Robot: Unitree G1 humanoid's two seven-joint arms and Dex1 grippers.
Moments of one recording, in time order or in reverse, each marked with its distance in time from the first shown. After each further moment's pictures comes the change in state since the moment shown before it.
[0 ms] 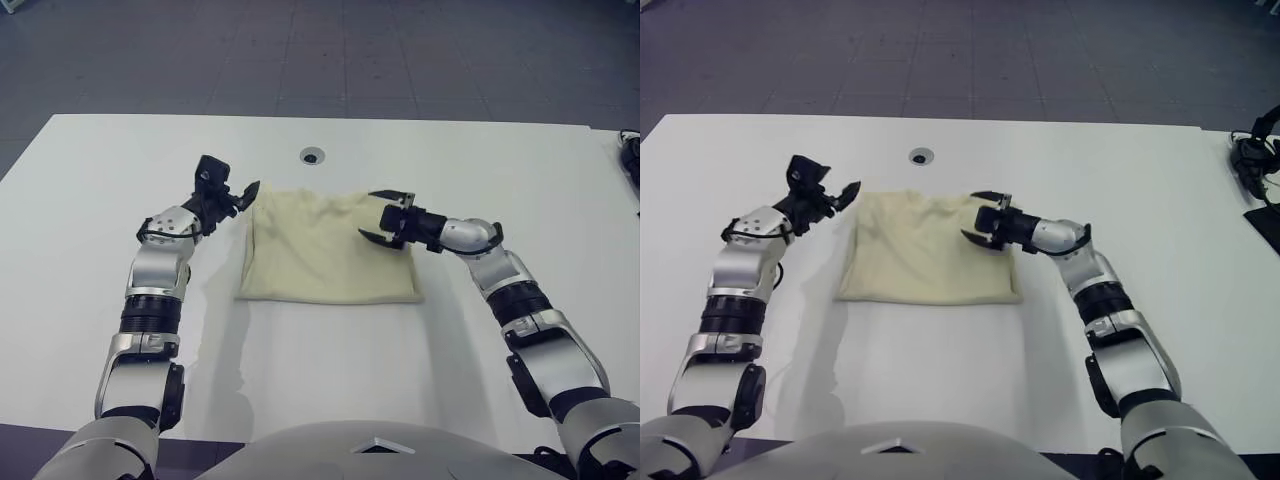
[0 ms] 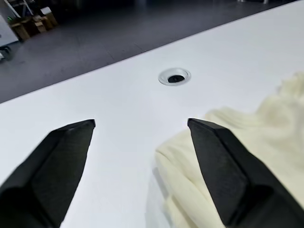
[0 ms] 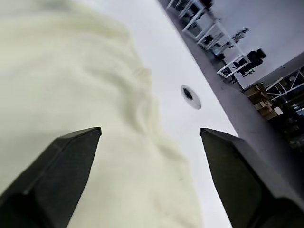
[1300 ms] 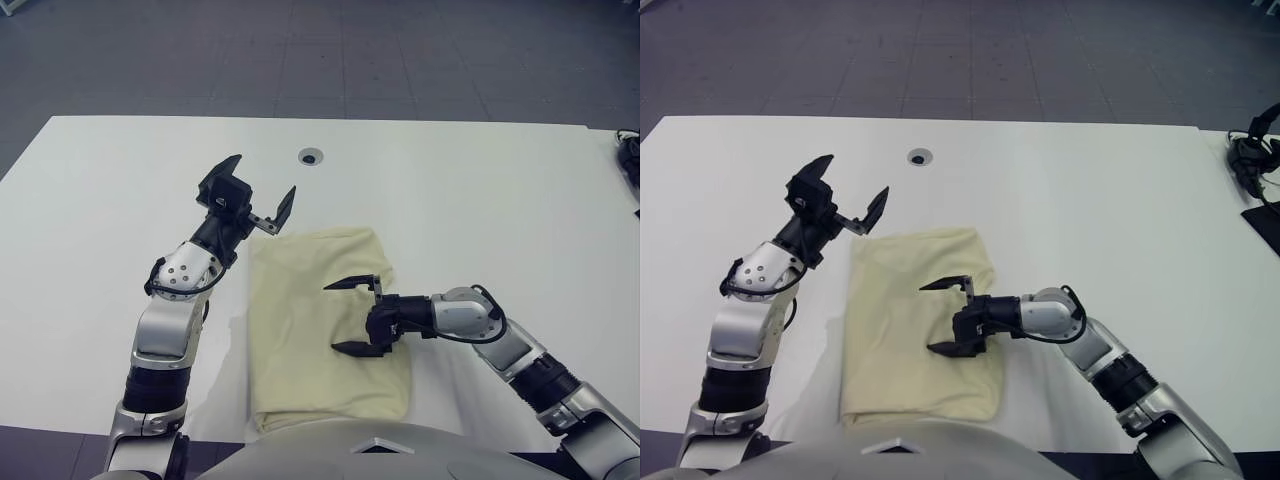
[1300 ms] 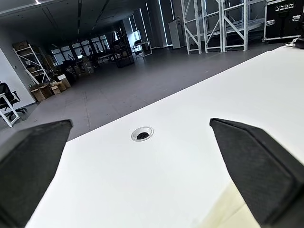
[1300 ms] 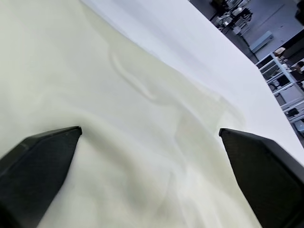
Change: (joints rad) left arm 0.339 -0.074 -0.107 -0.622 0.012 -0.002 0.097; right arm 0.442 -0.150 0.207 -0.673 0.302 -0.008 0.219
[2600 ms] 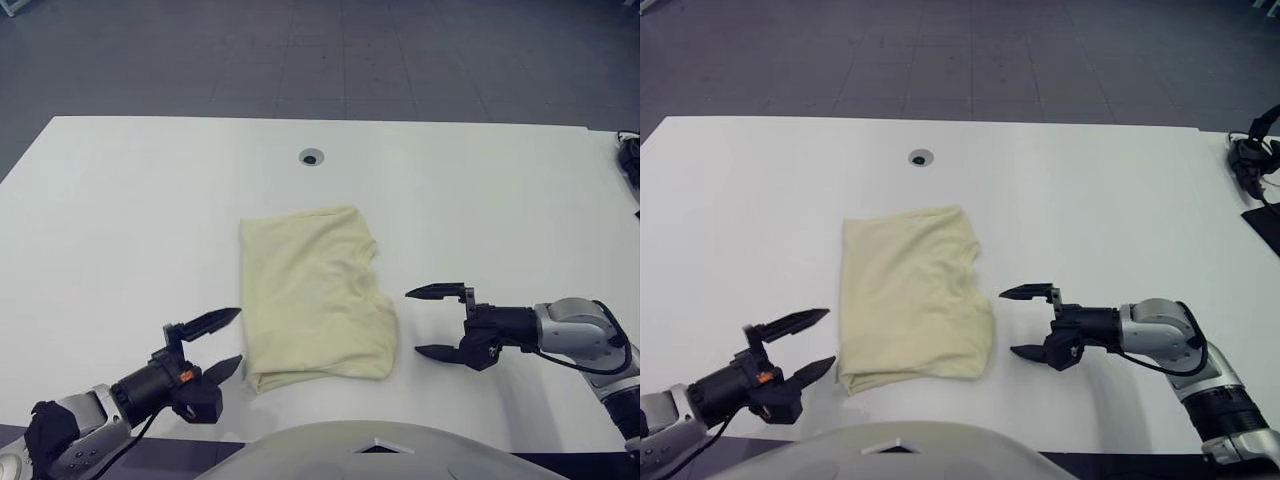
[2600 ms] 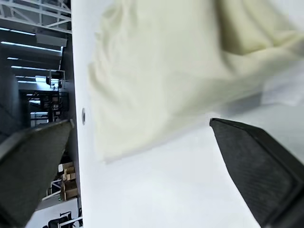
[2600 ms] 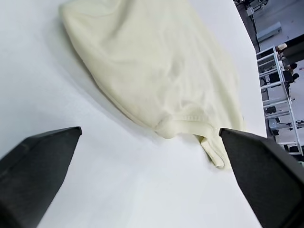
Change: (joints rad) left arm 0.854 0.454 0.303 -0.077 0.735 -1.077 -0.094; right arm 0.207 -0.284 -0.396 0.069 -0.054 -0.481 0.129
